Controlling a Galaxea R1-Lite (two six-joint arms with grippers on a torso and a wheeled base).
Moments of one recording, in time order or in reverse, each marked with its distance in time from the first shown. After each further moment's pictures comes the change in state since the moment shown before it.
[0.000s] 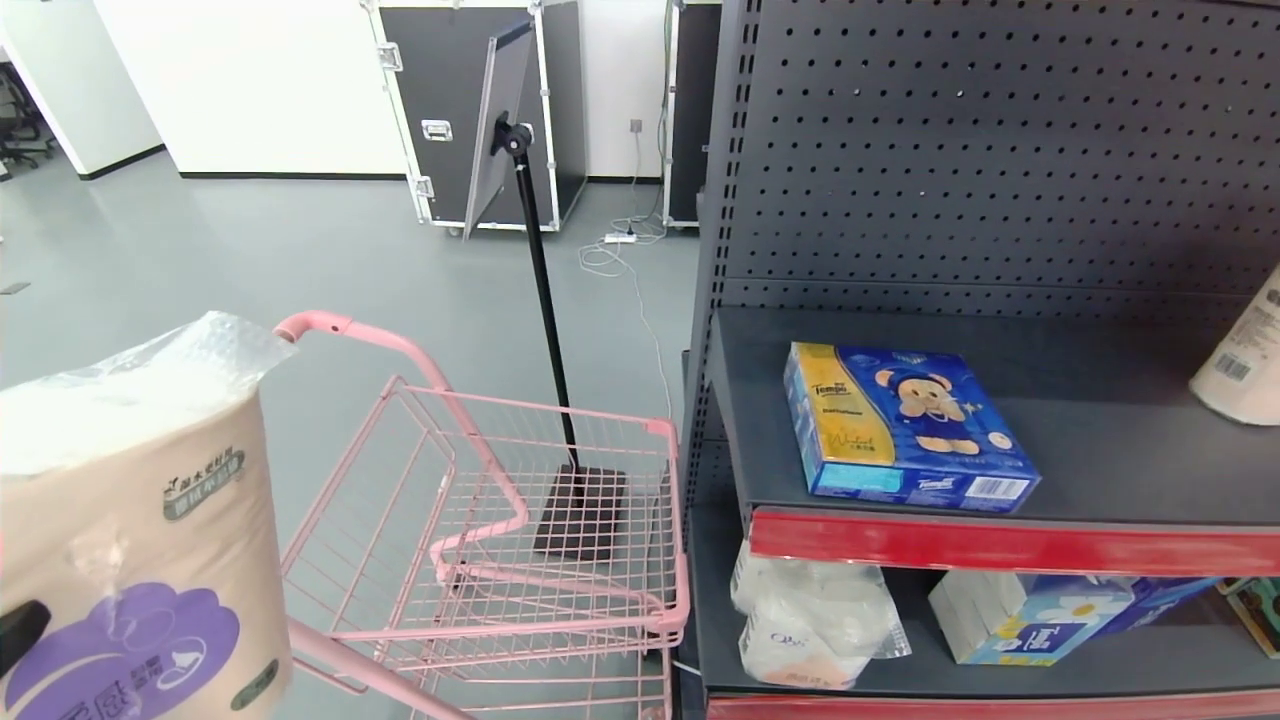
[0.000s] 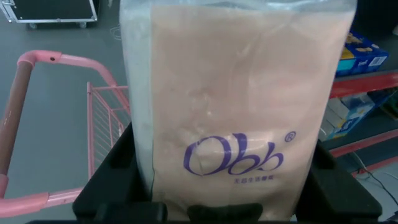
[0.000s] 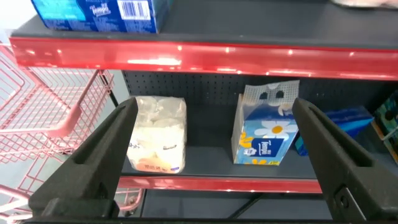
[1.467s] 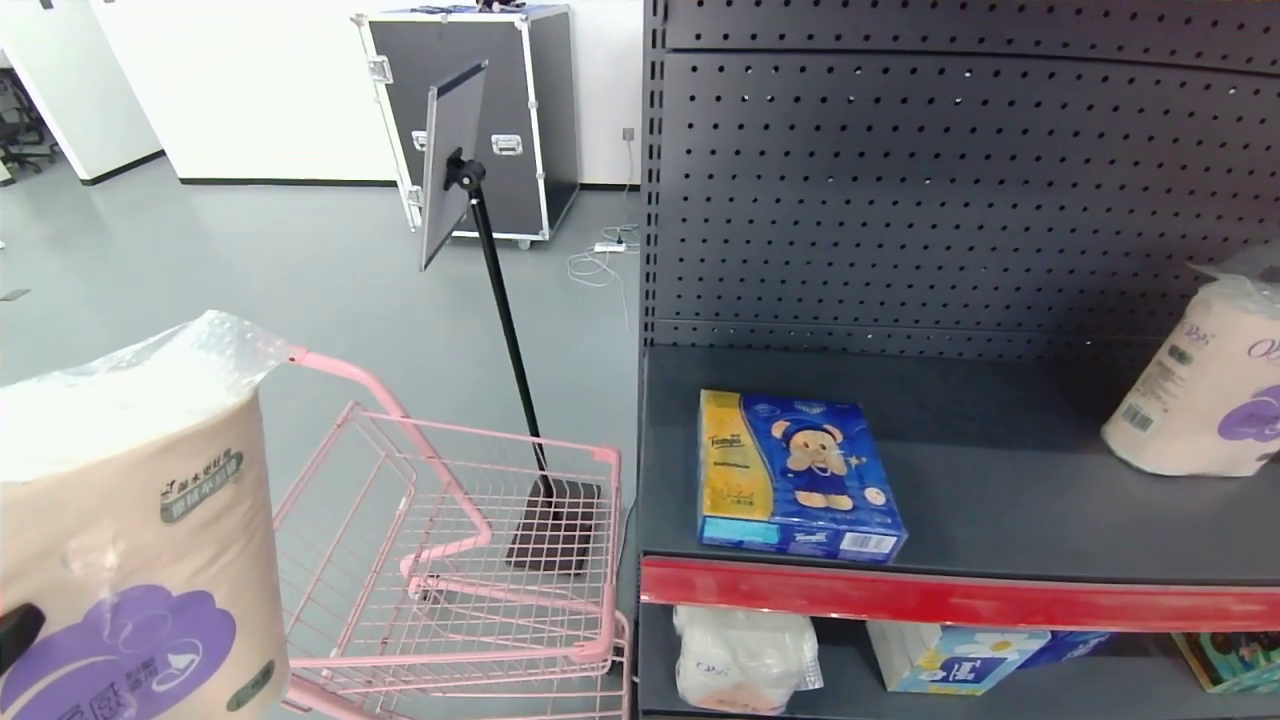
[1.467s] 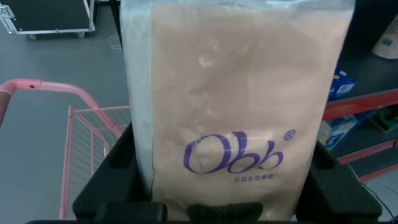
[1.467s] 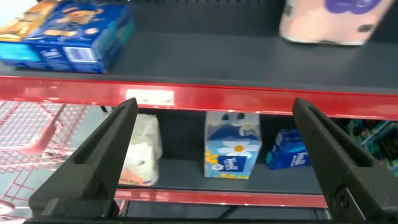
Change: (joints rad) left arm 0.000 -0.007 0.000 -0.001 0.000 0.018; right arm 0.001 0.000 0.000 0.000 0.001 -0.003
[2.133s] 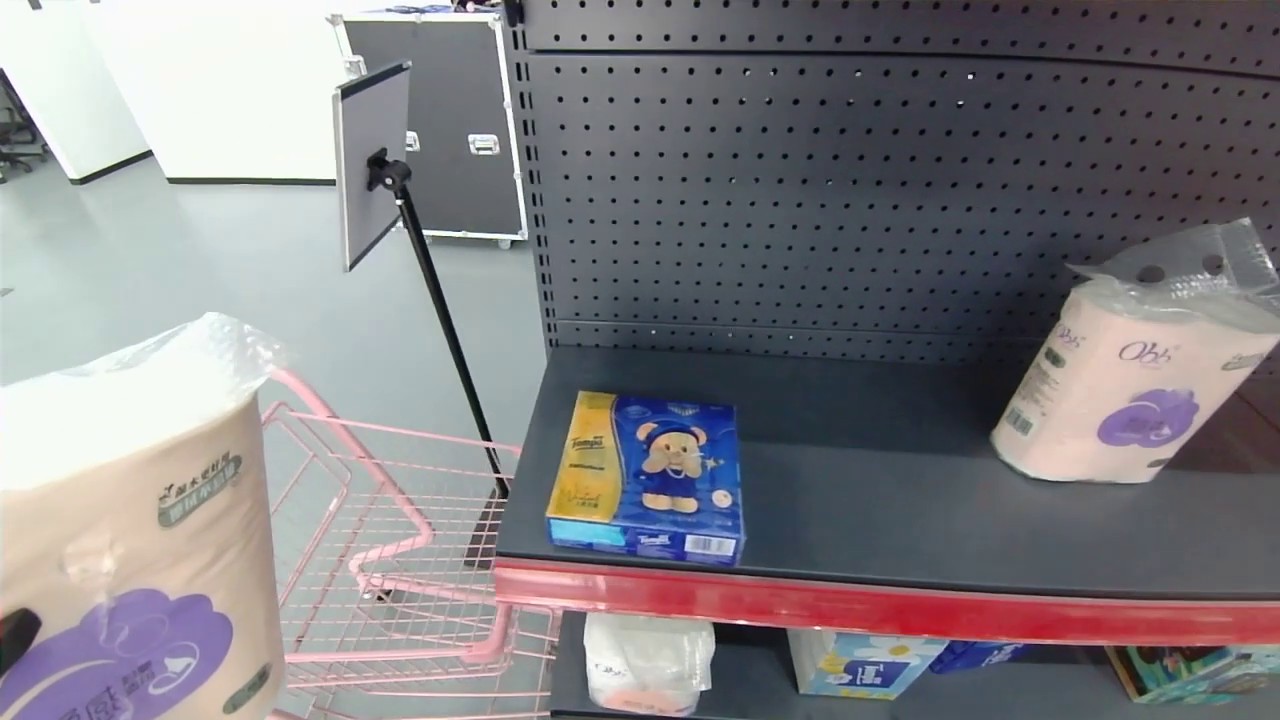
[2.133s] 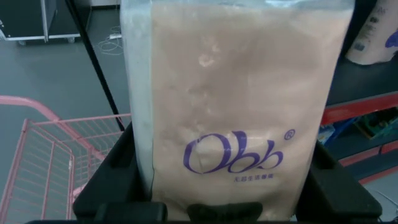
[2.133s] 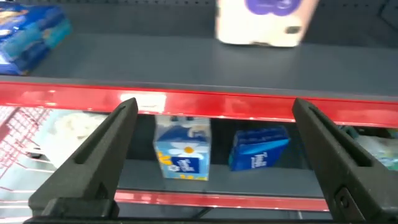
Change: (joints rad) left arm -0.003 -0.007 -0.001 0.001 -0.001 0.015; right arm 0.000 0.000 0.000 -0.001 0.000 0.001
